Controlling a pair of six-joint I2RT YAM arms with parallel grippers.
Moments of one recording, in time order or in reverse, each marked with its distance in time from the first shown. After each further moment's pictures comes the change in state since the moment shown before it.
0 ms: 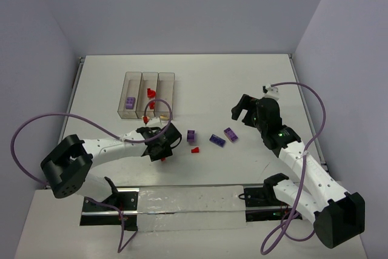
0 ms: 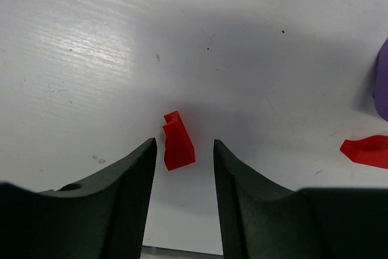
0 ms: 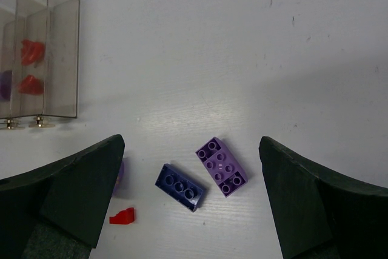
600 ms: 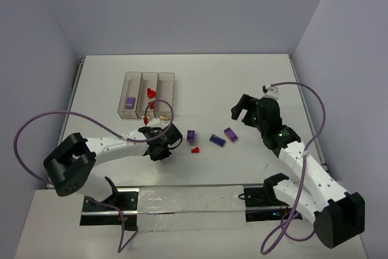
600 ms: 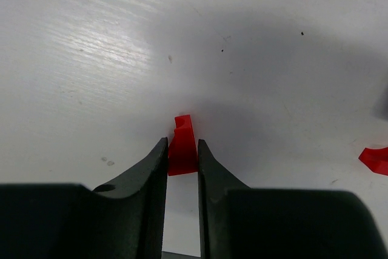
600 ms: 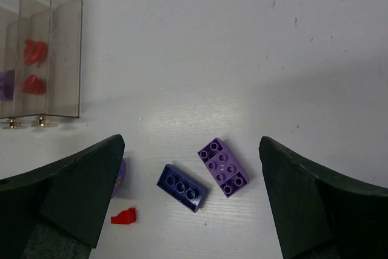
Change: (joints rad) left arm 0.001 0.025 0.002 -0.014 -0.011 -0.002; right arm 0.000 0.000 0.000 0.006 -0.006 0.000
